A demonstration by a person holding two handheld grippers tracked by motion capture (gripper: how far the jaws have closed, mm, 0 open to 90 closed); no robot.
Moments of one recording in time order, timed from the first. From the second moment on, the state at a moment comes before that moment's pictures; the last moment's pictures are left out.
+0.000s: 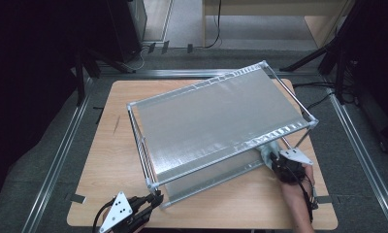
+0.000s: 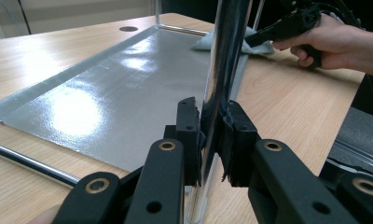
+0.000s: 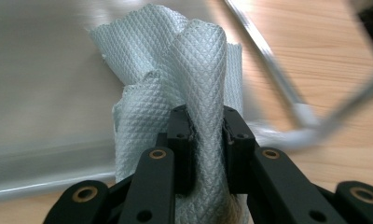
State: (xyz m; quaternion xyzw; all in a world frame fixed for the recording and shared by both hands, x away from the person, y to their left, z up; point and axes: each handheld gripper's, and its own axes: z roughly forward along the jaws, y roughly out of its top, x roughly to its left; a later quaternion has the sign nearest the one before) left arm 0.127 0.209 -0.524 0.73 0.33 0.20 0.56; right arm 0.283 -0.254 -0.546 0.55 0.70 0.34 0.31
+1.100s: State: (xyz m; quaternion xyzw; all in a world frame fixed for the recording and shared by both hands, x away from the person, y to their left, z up) left arm 0.125 0.199 -0.526 0.74 0.33 0.20 0.56; right arm 0.228 -0.136 -0.550 0.42 0.80 0.35 0.23
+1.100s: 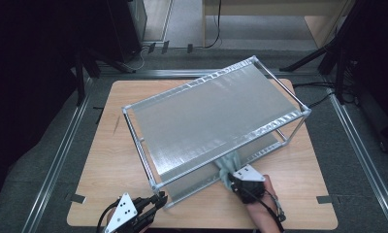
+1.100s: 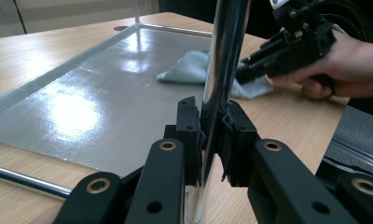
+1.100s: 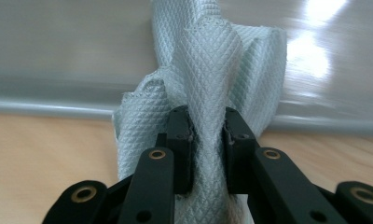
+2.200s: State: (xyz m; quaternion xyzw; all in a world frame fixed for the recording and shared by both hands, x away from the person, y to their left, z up) left arm 0.124 0.199 -0.526 0.74 0.32 0.21 0.55; right arm 0.219 -0.116 -0.544 0.38 0.82 0.37 0.22
